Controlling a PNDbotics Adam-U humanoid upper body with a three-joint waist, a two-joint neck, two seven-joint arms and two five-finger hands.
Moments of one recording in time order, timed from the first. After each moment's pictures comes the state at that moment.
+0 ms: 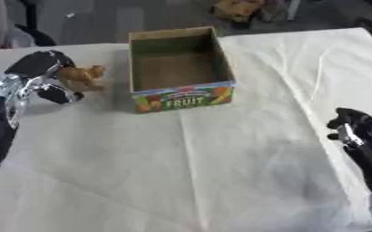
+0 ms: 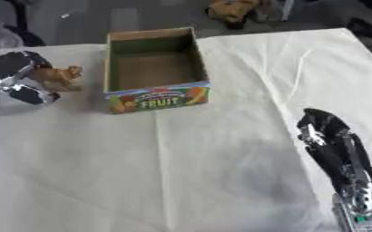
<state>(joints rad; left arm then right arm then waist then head) -0.91 0.53 -0.01 -0.65 -1.21 -0.24 -0.04 -0.16 -0.20 -0.01 -1.66 0.04 -0.06 -0.04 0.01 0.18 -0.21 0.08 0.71</state>
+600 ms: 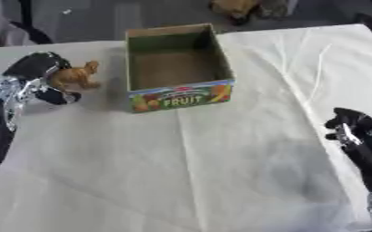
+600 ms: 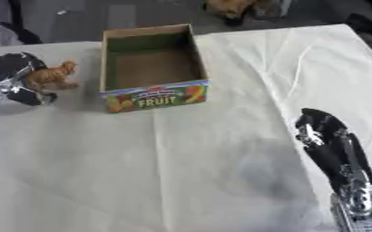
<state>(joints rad) -0.91 0.53 -0.01 -0.66 -1.22 -0.23 0.01 -0.17 -0.20 -0.01 -1.66 0.05 -0.06 -0.04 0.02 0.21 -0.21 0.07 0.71</state>
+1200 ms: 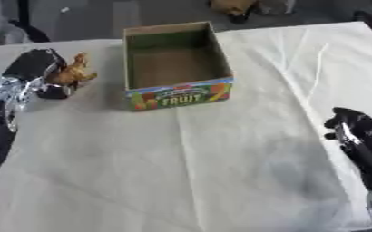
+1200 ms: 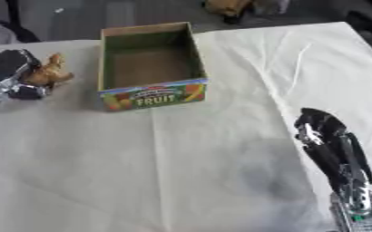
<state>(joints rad) -0.91 0.52 -0.01 -0.66 -1.19 -0.23 0.11 -0.17 -0.20 -0.01 -1.66 0.05 -0.06 -0.04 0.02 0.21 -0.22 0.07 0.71</state>
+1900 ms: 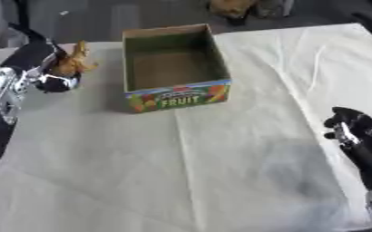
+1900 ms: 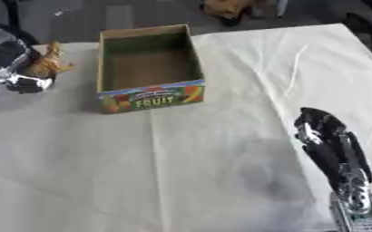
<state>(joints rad) -0.94 0.55 -0.04 -0.79 -1.07 -0.25 -0.06 -0.17 -0.20 -0.01 -1.66 0.05 -0.05 -0.04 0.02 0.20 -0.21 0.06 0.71</state>
